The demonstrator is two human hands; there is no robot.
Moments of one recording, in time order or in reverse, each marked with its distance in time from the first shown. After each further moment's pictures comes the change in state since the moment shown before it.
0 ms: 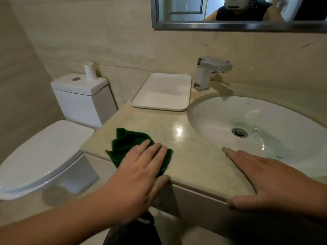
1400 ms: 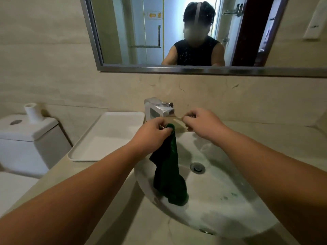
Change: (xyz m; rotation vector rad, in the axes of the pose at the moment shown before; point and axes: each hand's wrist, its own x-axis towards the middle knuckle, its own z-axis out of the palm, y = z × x) left_hand 0.305 0.074 -0.067 -0.858 0.195 -0.114; right_hand 0.158 0.130 -0.141 0.692 0.677 0.214
